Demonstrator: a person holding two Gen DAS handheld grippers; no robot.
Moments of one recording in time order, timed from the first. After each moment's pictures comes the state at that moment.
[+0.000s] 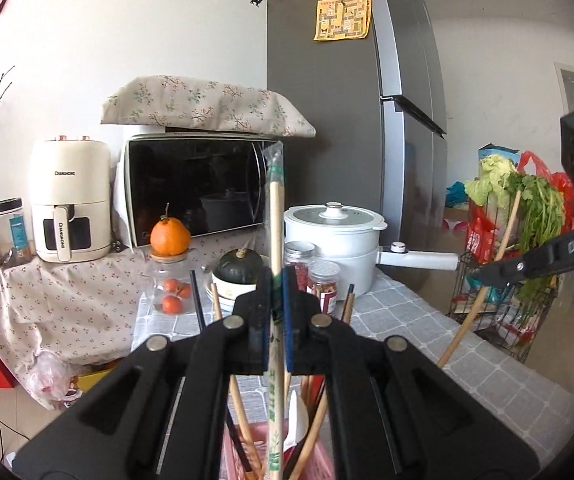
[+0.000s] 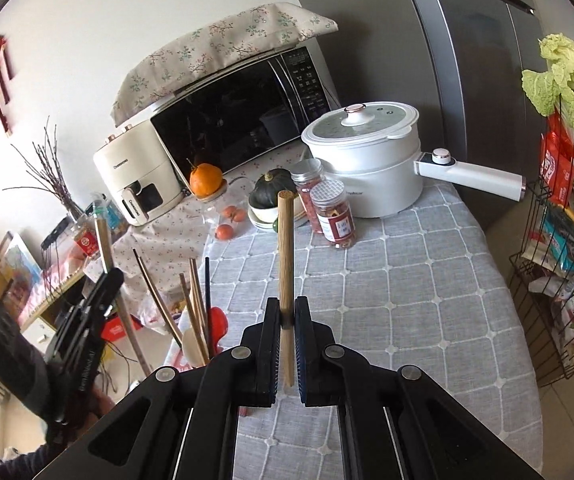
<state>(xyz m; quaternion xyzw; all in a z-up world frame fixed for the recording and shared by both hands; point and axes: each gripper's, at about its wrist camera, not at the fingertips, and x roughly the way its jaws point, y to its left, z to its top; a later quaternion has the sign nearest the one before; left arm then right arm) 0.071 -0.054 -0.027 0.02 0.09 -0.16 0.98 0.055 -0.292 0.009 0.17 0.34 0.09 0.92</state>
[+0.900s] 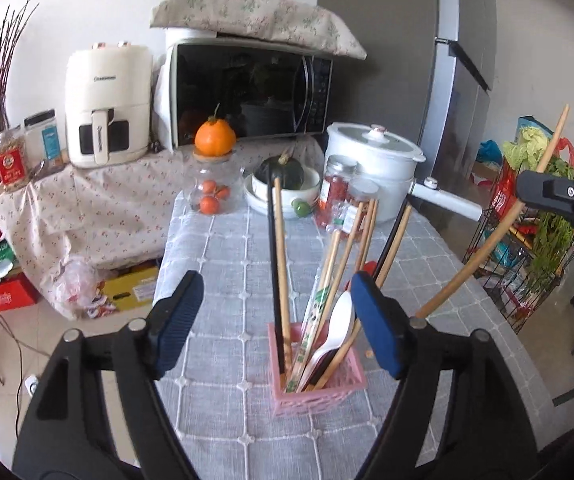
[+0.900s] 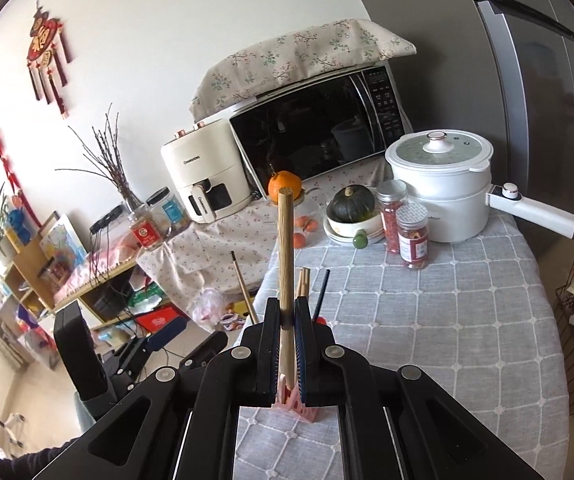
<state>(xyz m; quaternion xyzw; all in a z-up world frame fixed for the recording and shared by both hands) 0.058 -0.005 -0.025 -0.02 0.29 -0.10 0.95 0.038 -0.224 0.047 0.15 0.30 0.18 0.92</state>
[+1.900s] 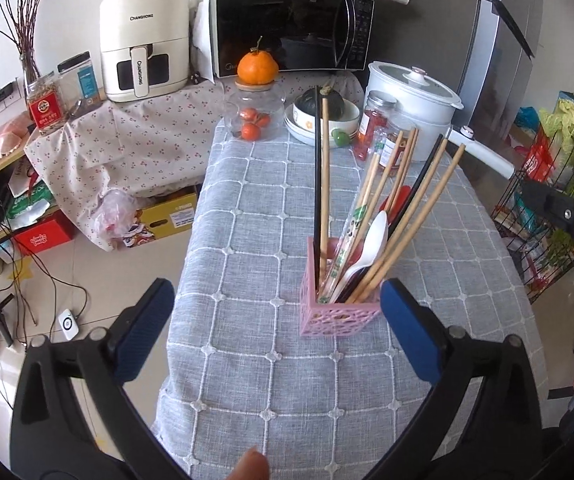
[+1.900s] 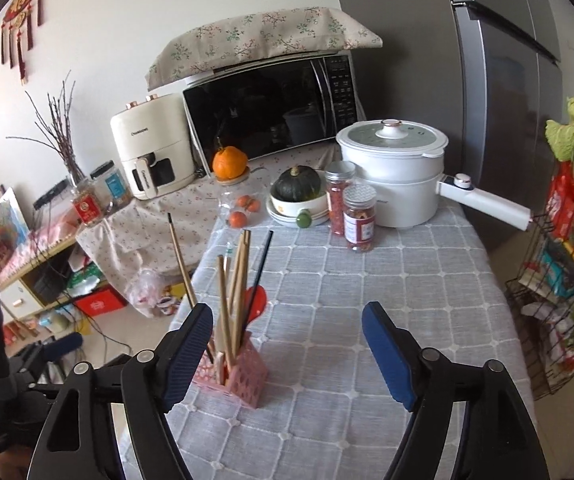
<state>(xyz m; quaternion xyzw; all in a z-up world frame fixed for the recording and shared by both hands) 0.034 0.002 -0.032 0.00 0.40 -0.03 0.92 0.029 -0.216 0.019 0.08 0.33 0.07 0.94</state>
